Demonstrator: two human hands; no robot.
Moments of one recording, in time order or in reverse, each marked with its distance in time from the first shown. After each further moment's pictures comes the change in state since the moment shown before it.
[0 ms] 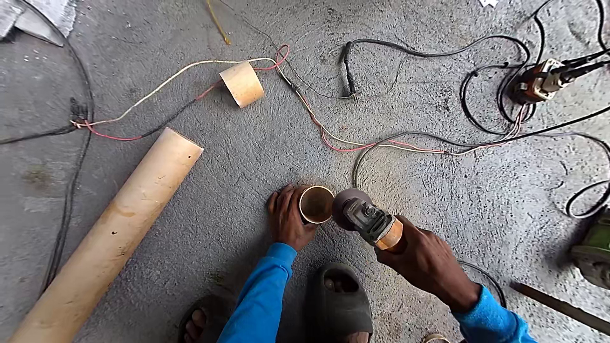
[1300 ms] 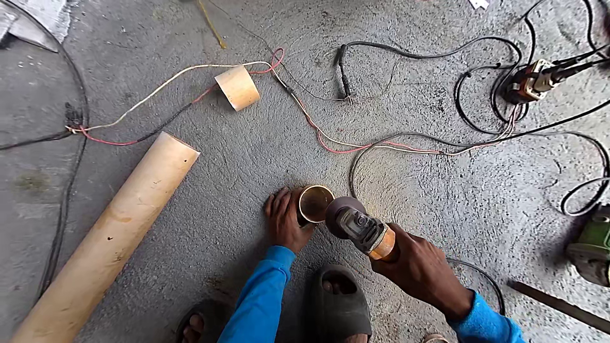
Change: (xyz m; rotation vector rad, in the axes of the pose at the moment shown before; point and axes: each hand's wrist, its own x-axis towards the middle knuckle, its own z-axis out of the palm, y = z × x) left_hand -0.003 -0.002 0.004 0.053 0.001 -0.012; right_hand -0.009 -0.004 0.006 -0.018 0.010 -0.046
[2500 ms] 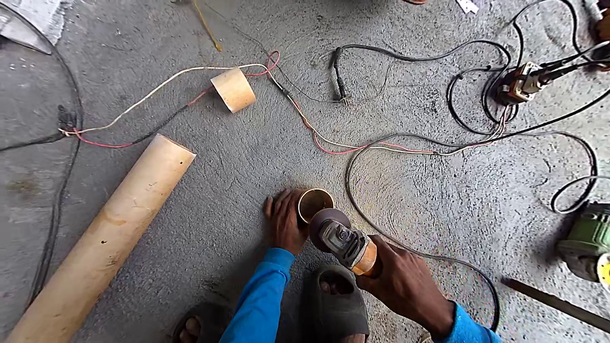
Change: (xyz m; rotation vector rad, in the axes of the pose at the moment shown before) left_hand -0.002 0.002 0.004 -0.028 0.000 0.064; right_hand -0.016 -0.029 0.004 0.029 -0.115 0.017
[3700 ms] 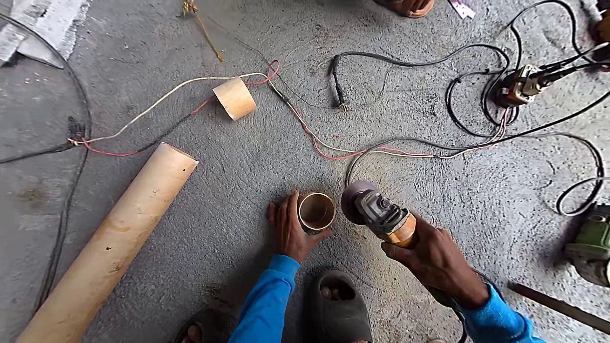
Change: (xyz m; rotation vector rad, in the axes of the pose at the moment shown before) left_hand -0.001 0.017 0.001 -0.027 0.009 -0.123; right_hand 0.028 0.060 -0.026 0.195 0.166 0.099
